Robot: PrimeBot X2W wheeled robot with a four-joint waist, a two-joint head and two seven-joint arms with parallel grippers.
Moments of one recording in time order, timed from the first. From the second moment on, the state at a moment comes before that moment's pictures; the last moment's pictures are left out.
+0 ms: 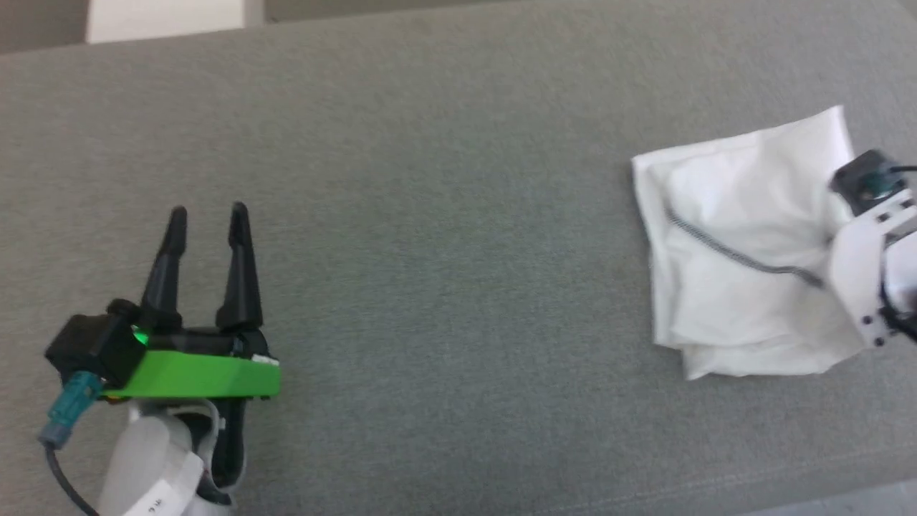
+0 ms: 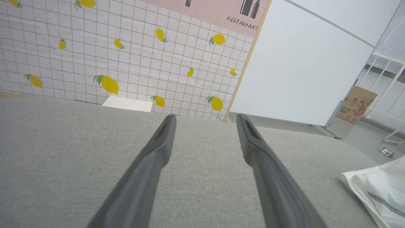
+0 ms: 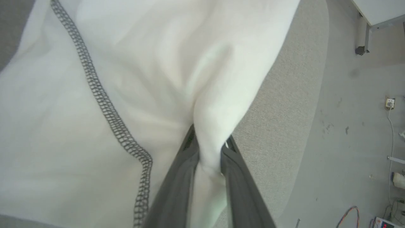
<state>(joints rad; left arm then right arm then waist) -0.18 0.12 0.02 -0.02 -0.36 -0.12 -0.26 -0.55 -0.66 0.38 0.24 0.29 0.13 0.73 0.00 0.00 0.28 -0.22</state>
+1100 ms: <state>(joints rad) -0.14 0.27 0.18 -0.34 -0.34 -0.05 -0.16 -0.73 -0.72 -0.17 0.48 0.08 0.13 0.36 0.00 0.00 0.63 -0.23</state>
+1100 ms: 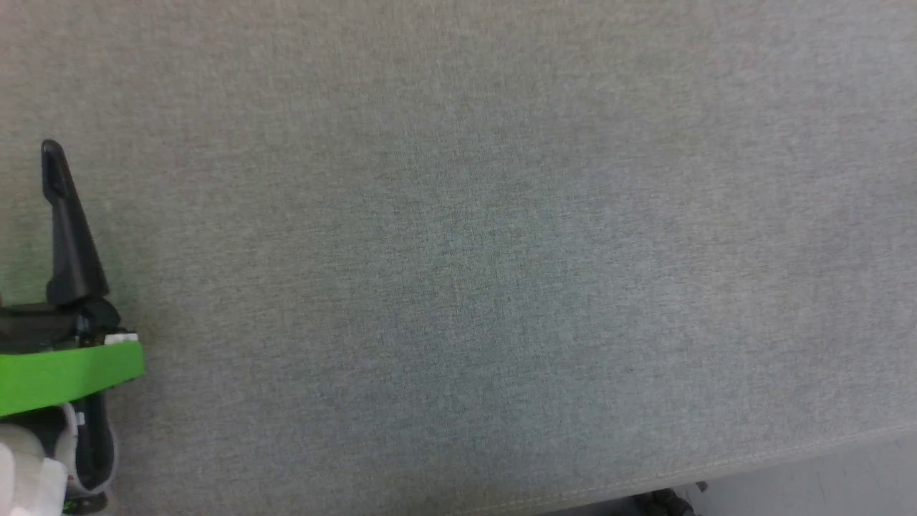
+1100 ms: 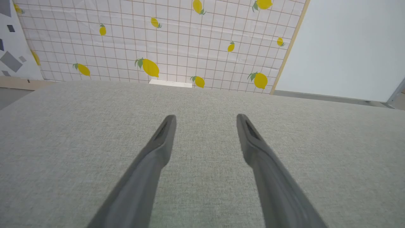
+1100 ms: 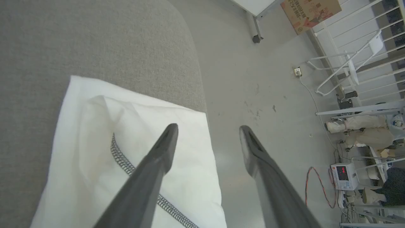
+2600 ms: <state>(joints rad) -0.13 0.11 0.03 0.12 -0.30 0.01 -0.25 -0.19 -0.05 -0.09 0.16 0.22 0.13 -0.25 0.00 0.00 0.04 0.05</state>
